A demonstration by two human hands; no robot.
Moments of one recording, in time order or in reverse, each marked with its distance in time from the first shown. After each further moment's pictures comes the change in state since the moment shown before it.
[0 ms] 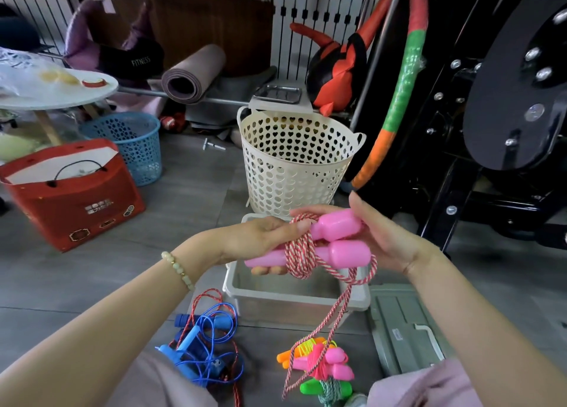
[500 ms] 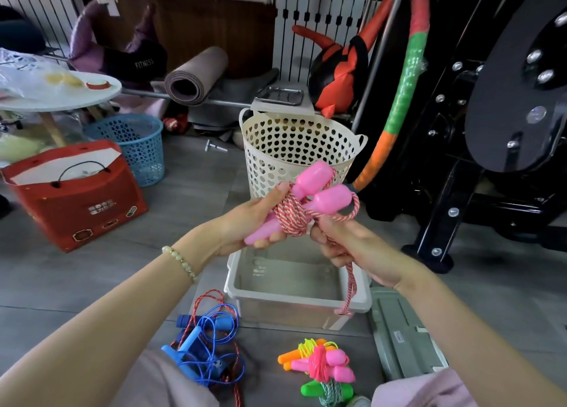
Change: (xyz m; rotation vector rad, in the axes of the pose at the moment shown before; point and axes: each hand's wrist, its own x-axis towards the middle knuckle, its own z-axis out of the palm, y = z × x) left_hand 0.011 -0.004 -0.015 -0.364 0.206 0.033; right_hand 0.004 0.015 0.015 -0.289 0.203 -0.039
